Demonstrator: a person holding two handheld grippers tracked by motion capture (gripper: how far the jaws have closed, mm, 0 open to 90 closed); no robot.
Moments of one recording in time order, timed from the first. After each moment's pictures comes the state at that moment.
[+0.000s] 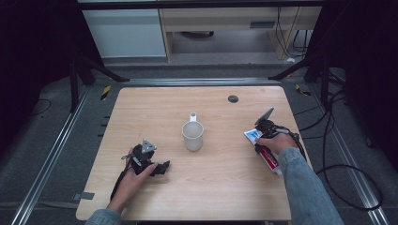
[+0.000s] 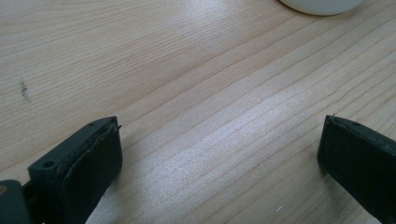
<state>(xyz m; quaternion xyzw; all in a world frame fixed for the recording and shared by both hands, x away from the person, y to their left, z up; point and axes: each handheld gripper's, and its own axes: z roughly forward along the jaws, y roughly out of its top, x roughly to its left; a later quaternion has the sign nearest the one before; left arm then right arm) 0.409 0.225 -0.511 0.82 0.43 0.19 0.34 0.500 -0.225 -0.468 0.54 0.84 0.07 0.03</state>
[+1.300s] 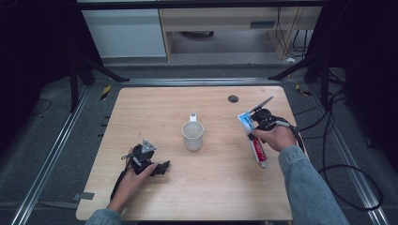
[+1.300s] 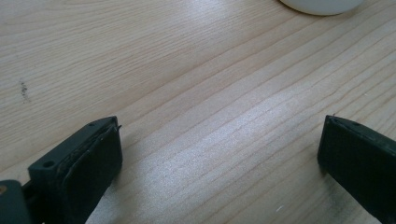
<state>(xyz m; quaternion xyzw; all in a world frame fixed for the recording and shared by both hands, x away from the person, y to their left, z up) 0.409 0.225 -0.511 0.82 0.43 0.19 0.34 0.488 -0.196 -0.404 0.49 0.85 0.18 0.06</state>
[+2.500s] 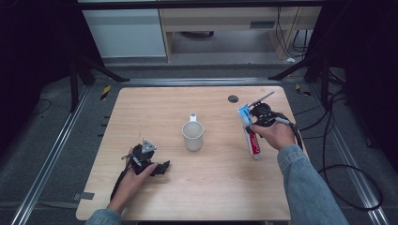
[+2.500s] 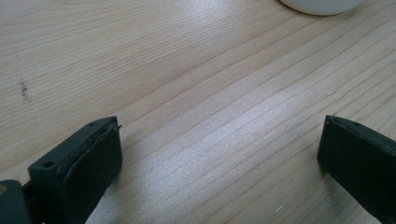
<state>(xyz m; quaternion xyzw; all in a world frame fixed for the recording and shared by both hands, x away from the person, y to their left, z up) 0.409 0.225 -0.511 0.82 0.43 0.19 0.34 0.488 -0.192 -0.386 0.48 0.84 0.23 0.10</state>
